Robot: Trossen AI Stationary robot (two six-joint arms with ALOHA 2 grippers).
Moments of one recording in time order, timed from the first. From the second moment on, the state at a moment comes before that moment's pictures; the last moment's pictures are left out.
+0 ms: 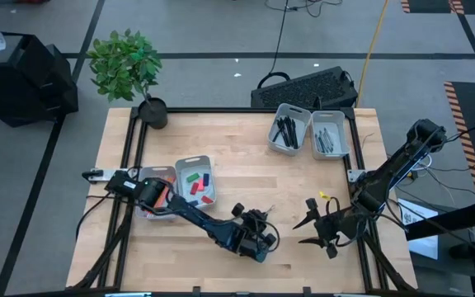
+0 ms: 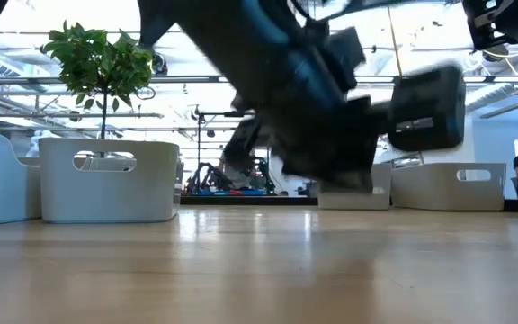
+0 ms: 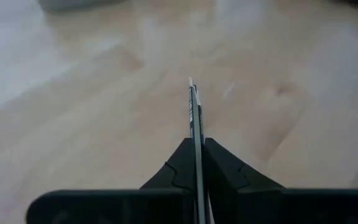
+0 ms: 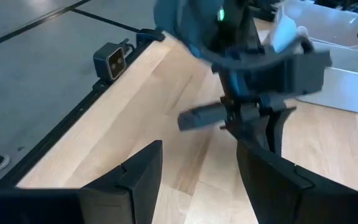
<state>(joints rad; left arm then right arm) -0.42 2.41 1.75 -0.34 -0.88 -0.95 0.81 1.09 0.52 0.02 0.43 0.15</state>
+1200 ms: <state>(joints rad) -0.47 1.94 1.75 -1.27 -0.90 -1.26 0.81 1.09 0.52 0.07 0.48 0.15</state>
